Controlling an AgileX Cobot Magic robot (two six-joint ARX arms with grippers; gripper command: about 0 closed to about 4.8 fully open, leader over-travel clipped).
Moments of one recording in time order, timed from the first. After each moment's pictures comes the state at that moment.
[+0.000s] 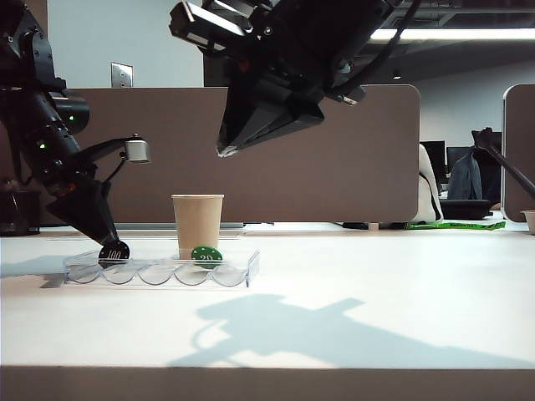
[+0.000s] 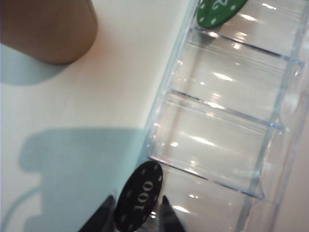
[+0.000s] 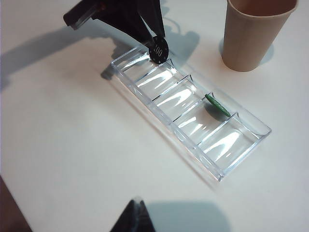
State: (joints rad) left arm -0.04 2.02 1.58 -0.88 0.52 1.26; right arm 0.93 1.40 0.89 -0.04 0.08 0.13
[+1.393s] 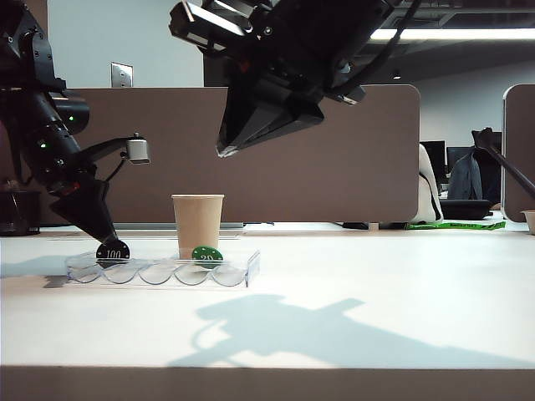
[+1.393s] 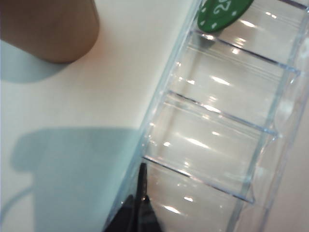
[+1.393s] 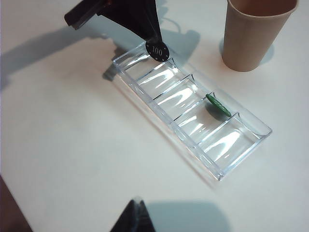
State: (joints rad) left arm -0.04 2.02 1.58 -0.88 0.52 1.22; right arm 0.93 1.40 0.89 -0.04 0.08 0.13
